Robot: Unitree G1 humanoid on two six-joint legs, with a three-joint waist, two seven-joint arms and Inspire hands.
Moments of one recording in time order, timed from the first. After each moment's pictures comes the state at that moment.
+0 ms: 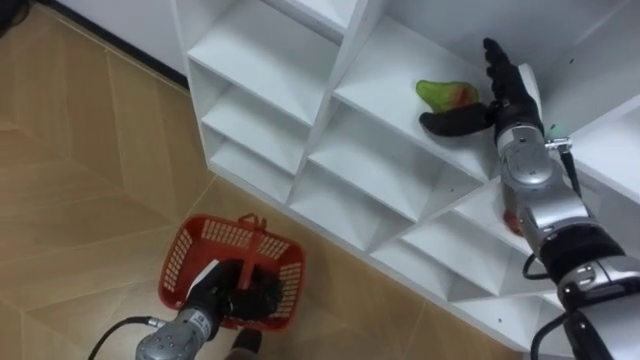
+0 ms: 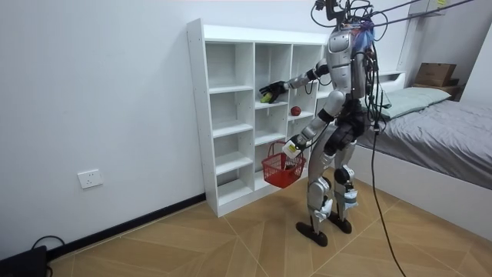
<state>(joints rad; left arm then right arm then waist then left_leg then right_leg) -0.06 0.22 -0.20 0.77 -0.12 -0.06 -0.16 -0.68 -0.37 0.23 0.97 0.15 -0.14 -0.23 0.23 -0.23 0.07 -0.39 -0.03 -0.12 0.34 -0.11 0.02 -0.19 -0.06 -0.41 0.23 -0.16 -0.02</state>
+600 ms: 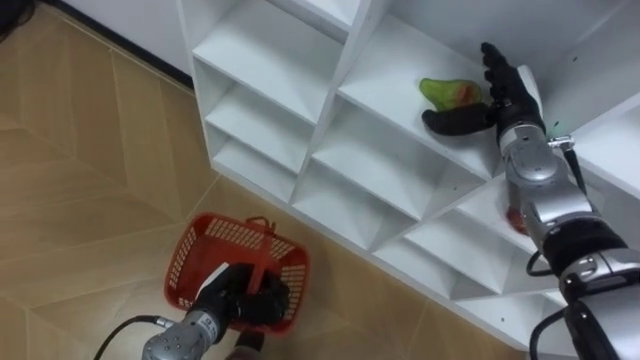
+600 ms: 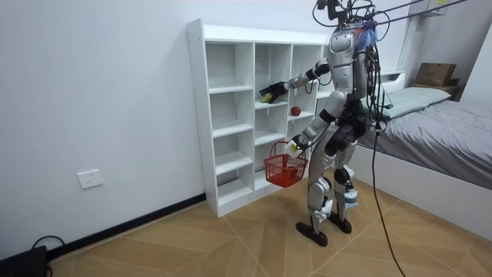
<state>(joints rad) -0.07 0.23 -0.25 0.77 -0.12 -0.06 -0.17 -0.73 -0.38 0.22 1.05 0.14 -0.14 -0.17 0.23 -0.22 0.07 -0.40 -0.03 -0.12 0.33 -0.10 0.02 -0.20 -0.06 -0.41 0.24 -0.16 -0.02</state>
